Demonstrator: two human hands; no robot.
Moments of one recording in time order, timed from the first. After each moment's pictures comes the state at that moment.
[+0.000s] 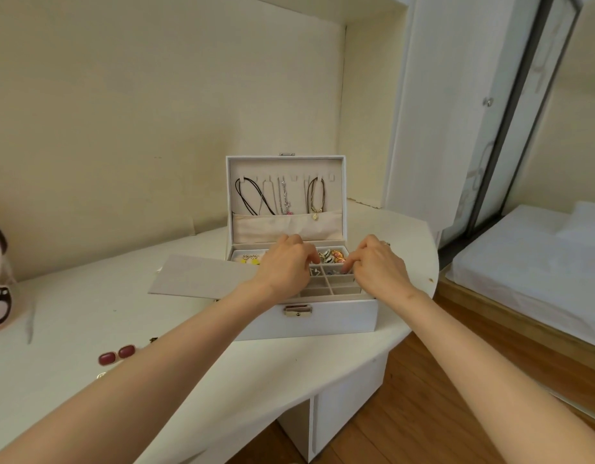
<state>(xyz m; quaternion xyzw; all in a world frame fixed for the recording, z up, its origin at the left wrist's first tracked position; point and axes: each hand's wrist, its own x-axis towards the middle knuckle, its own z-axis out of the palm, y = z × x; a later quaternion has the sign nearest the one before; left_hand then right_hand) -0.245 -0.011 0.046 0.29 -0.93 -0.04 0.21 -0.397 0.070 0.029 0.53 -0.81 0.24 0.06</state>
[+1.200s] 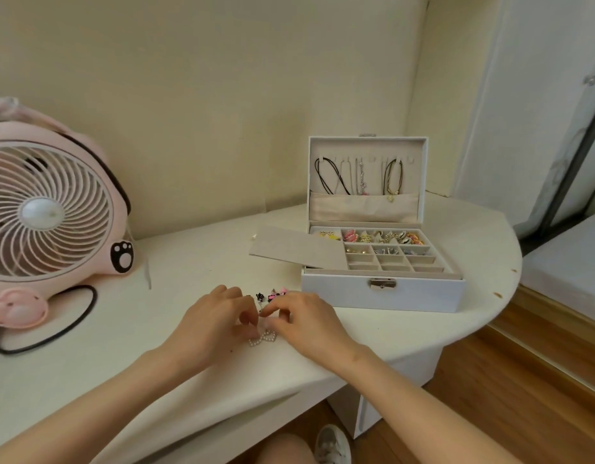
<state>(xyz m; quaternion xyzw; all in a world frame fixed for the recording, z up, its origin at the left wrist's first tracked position) -0.017 0.007 -0.005 0.38 -0.91 -0.01 0.14 -0.178 0.063 -0.016 0.70 -0.63 0.30 -0.13</state>
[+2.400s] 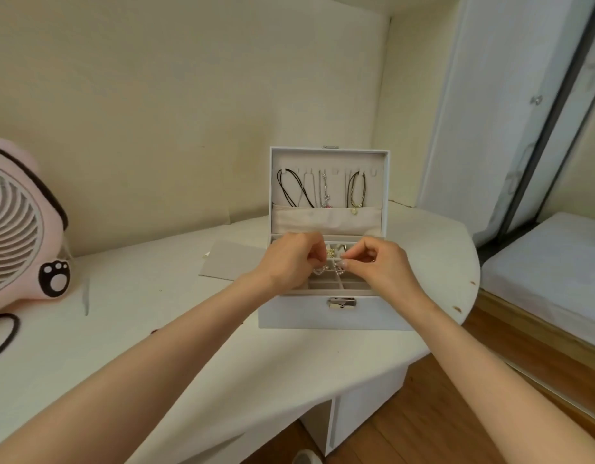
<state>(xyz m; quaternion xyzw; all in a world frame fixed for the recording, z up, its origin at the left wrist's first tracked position) -0.191 -0.032 0.049 0.29 -0.92 -0.13 0.24 -0.329 0.063 0.034 0.51 -0.66 0.53 -0.12</state>
